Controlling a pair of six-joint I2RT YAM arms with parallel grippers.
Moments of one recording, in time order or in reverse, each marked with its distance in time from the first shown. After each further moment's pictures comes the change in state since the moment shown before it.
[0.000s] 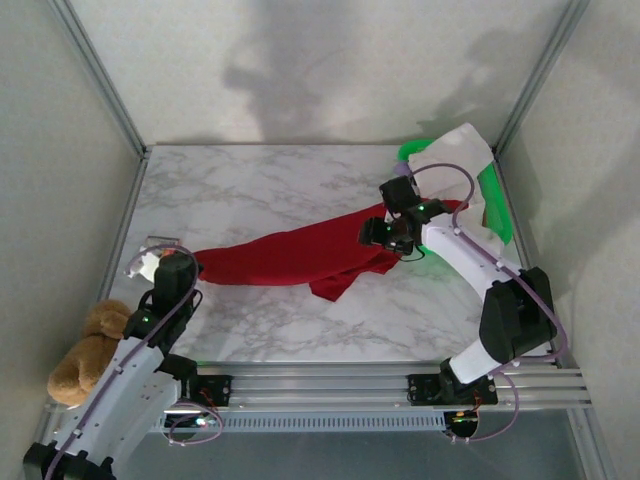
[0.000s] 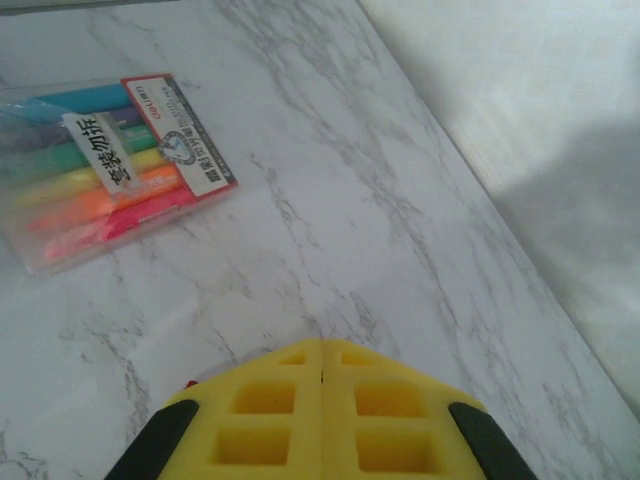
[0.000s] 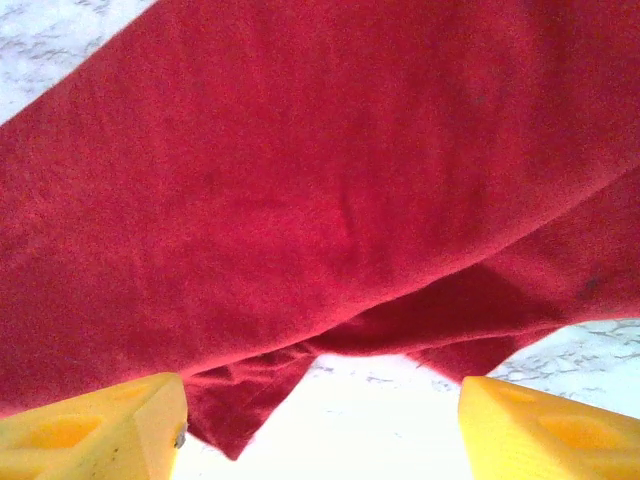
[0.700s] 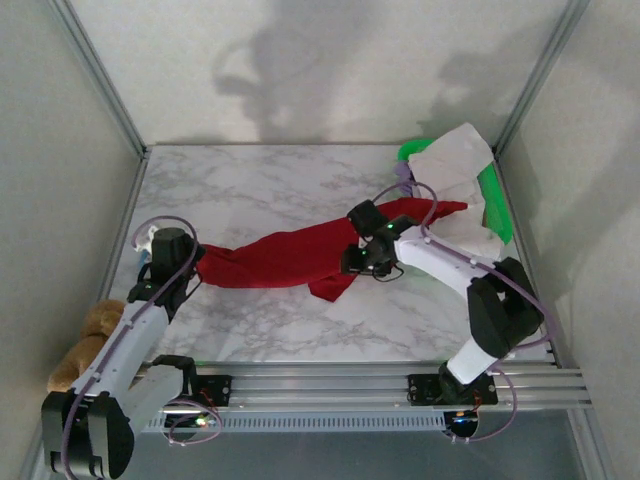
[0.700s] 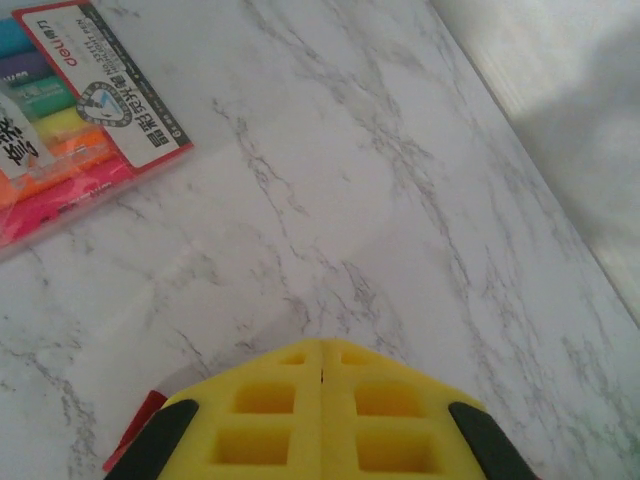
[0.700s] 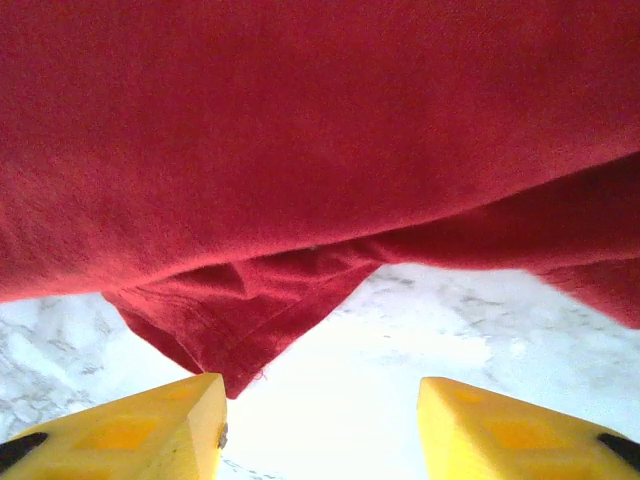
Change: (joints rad) left arm 0.168 0.303 0.113 0.111 0.306 0.107; right arm 0.222 0.100 -0.073 0.021 -0.037 0.056
